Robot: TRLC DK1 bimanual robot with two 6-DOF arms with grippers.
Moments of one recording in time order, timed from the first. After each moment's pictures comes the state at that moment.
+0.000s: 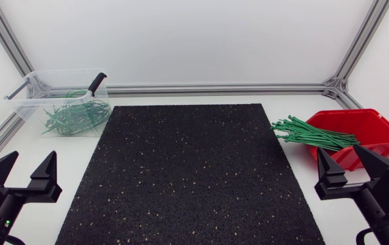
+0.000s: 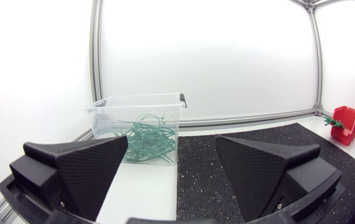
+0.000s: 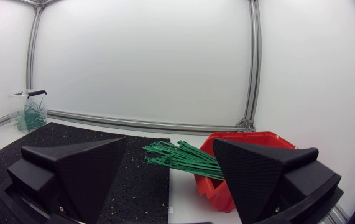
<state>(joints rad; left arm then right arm) 0.04 0.05 0.02 -0.01 0.00 0.04 0.00 0.06 0.03 -0.01 -0.01 -0.06</state>
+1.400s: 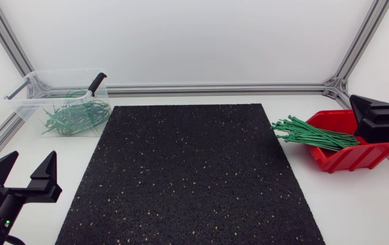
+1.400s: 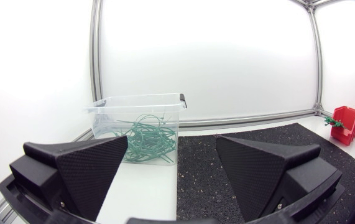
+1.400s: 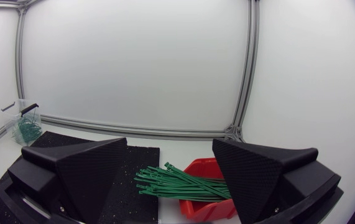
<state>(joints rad) 0.04 0.05 0.02 -0.01 0.00 0.04 -0.01 0.52 0.60 -0.27 0.04 -0.07</state>
